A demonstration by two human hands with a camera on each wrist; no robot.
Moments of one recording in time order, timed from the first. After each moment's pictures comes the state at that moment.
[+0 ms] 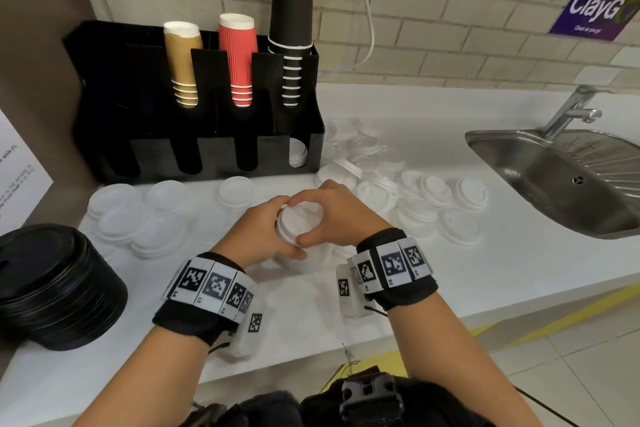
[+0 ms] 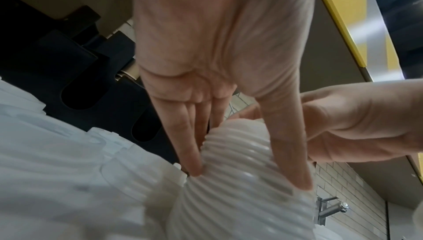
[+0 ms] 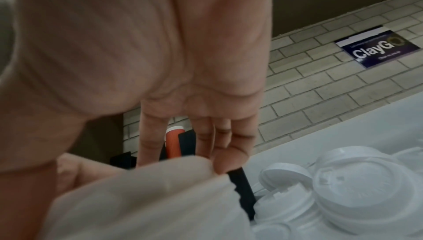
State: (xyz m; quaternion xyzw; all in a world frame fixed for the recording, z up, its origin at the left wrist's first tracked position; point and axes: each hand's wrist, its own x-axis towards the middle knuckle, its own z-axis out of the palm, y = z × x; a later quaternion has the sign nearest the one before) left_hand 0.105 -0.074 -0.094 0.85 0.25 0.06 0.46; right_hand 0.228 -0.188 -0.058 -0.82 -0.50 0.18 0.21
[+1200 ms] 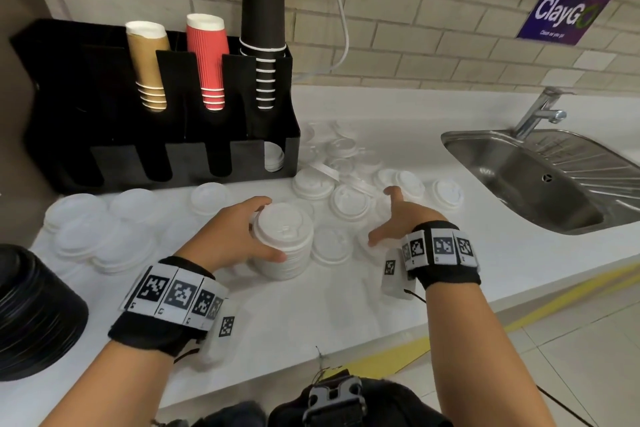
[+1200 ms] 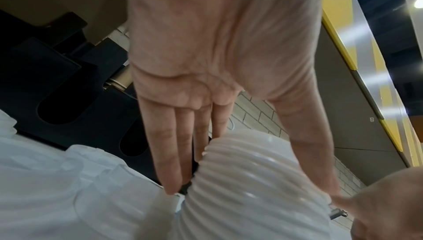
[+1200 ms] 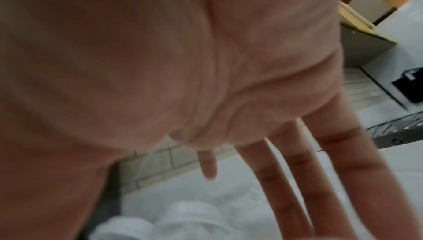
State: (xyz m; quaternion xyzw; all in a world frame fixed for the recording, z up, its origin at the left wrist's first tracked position) left_hand 0.111 -0.066 -0.089 0.86 0.23 0.06 0.46; right_hand 0.332 -0.269 -0.059 -0.94 -0.22 0.24 0.09
